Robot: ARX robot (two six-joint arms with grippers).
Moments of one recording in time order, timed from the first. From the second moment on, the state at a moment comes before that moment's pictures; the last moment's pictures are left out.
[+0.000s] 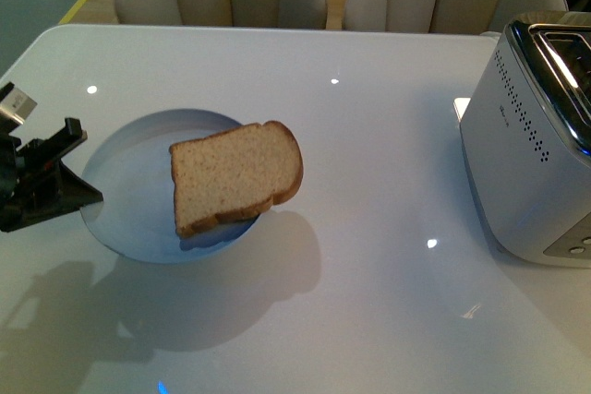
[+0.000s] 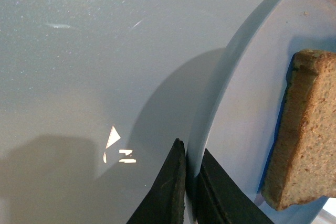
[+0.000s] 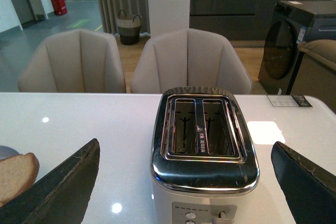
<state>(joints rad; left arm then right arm) 0.10 2.14 0.91 0.12 0.48 -0.31 0.00 0.00 0.02 0.00 0.00 0.00</state>
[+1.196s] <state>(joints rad) -0.39 1.77 1.08 -0.13 0.32 -0.75 0.00 0.00 0.02 0.00 0.00 0.00</state>
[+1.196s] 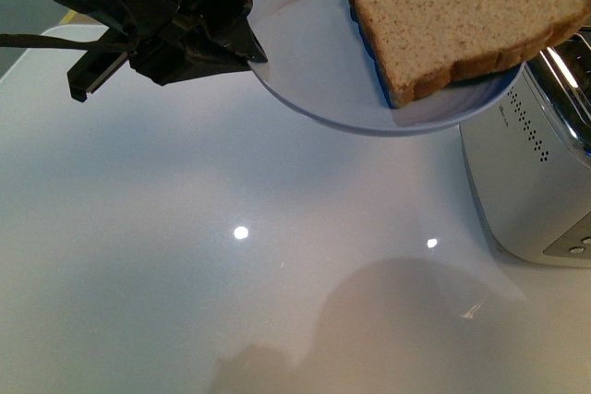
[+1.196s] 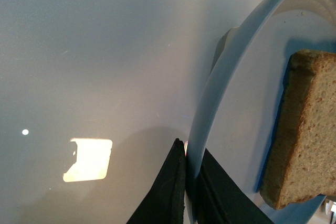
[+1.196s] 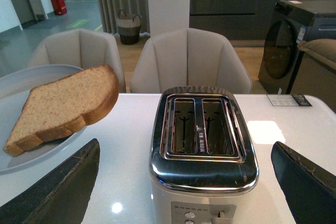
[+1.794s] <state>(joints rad) -0.40 1.76 1.08 -0.13 0.32 -0.77 0.00 0.00 0.02 0.00 0.00 0.00</state>
